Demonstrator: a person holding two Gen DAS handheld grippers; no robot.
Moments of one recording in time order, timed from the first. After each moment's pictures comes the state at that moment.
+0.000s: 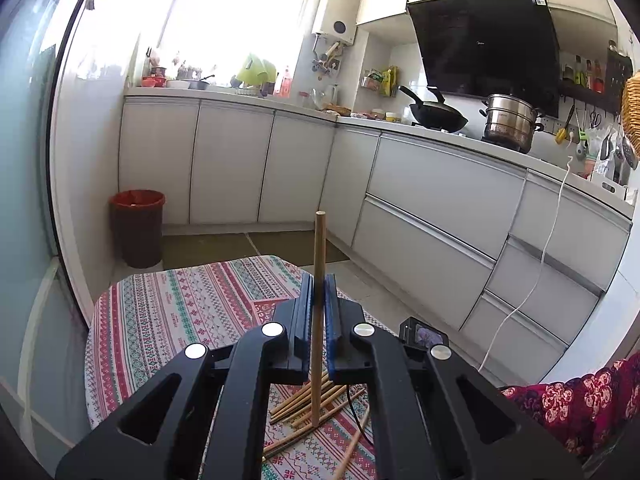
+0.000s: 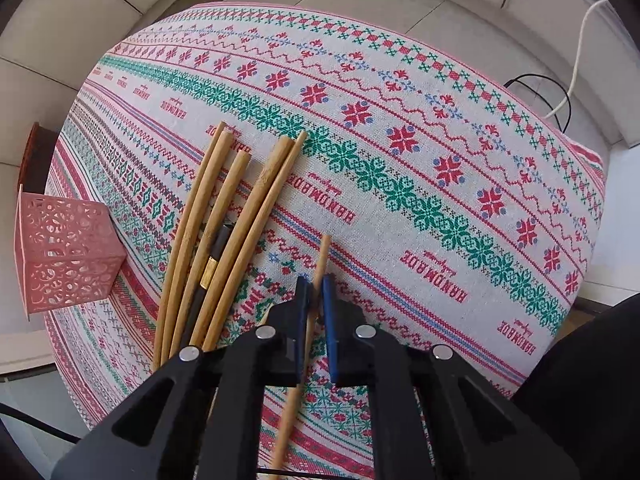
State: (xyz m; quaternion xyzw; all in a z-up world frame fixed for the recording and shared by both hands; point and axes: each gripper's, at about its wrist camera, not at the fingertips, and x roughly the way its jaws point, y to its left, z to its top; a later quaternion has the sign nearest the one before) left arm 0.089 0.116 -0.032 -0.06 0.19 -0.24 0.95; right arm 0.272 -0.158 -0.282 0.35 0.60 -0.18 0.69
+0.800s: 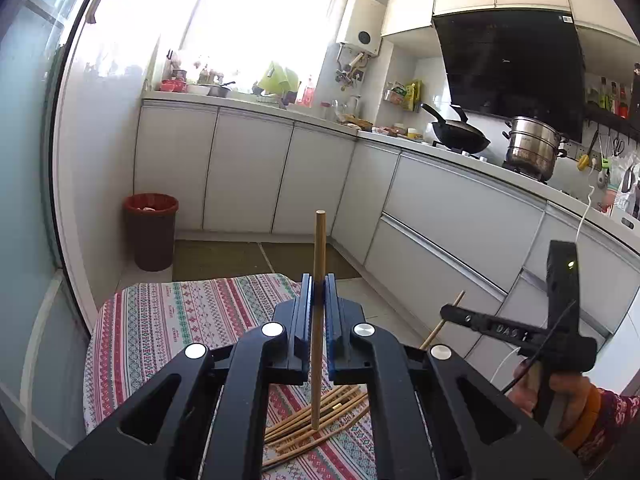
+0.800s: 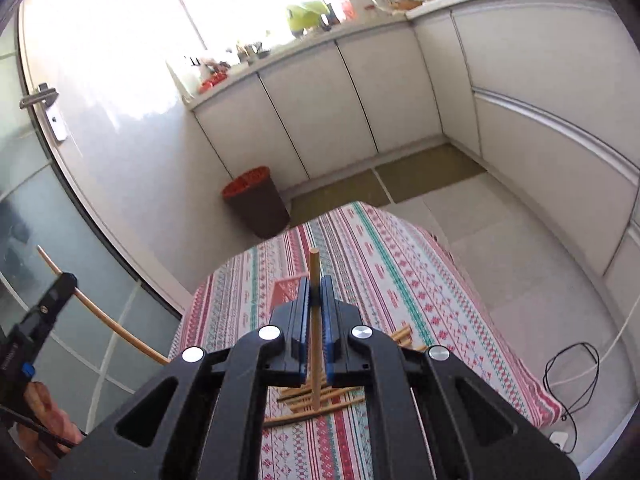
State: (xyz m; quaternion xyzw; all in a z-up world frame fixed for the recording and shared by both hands) left arm 0.113 0.090 0.009 -0.08 0.18 -0.19 0.96; right arm 0.193 -0.173 -0.024 0.19 0.30 0.11 0.93
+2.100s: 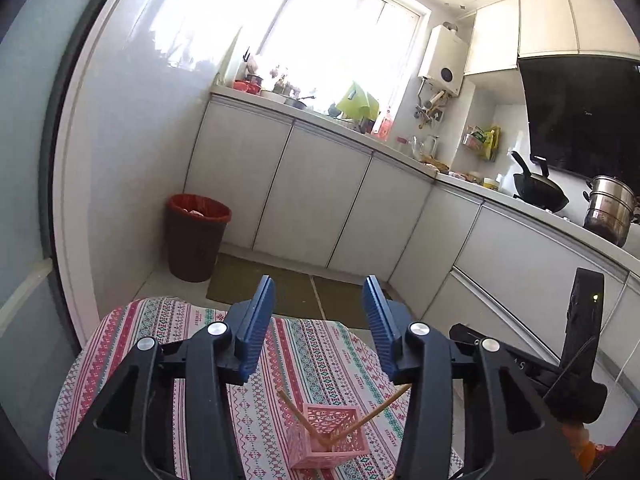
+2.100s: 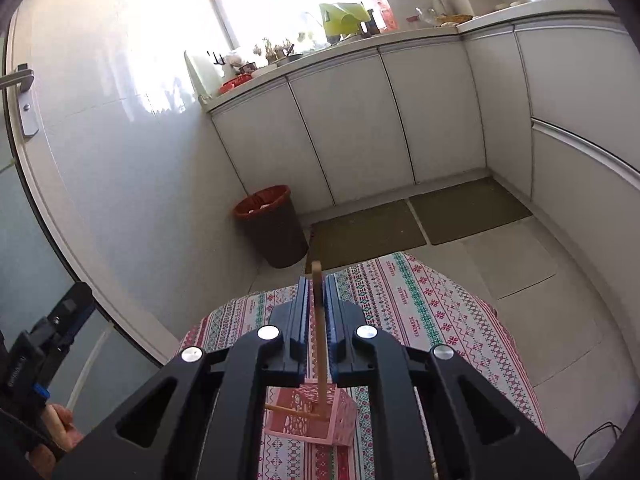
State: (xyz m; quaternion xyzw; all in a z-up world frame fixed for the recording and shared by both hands) left arm 0.238 0.134 -0.038 -0.16 0.14 -0.07 0.97; right arm 0.349 -0.104 -0.049 0.16 0.27 0.14 0.94
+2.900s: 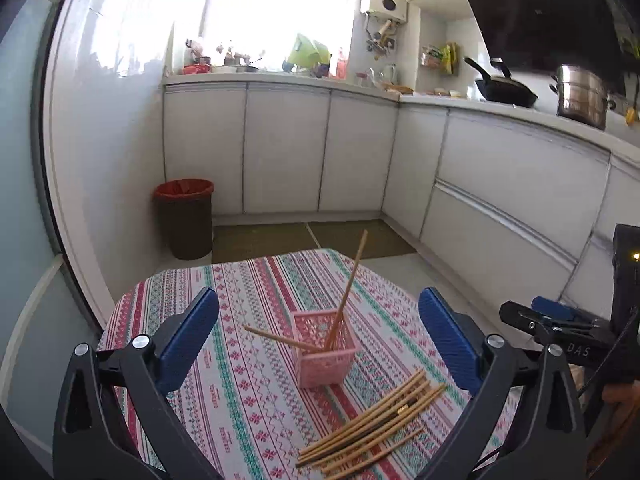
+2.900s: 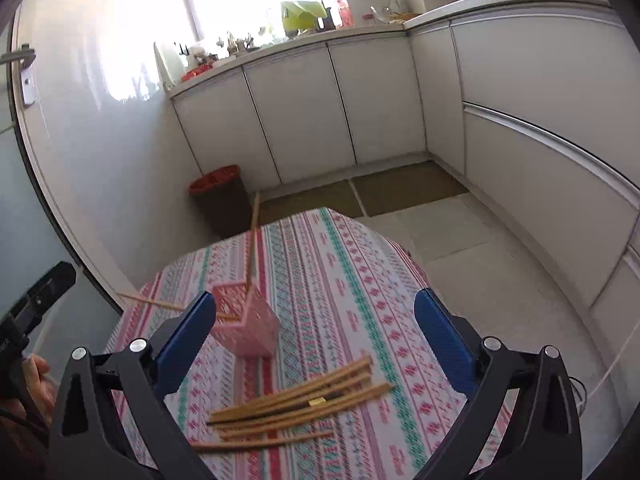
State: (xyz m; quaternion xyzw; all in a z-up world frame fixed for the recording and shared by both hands) left arm 0.177 0.064 -0.067 -0.01 0.23 -0.12 0.97; right arm 0.220 -0.184 -0.091 0.12 0.30 0.06 0.94
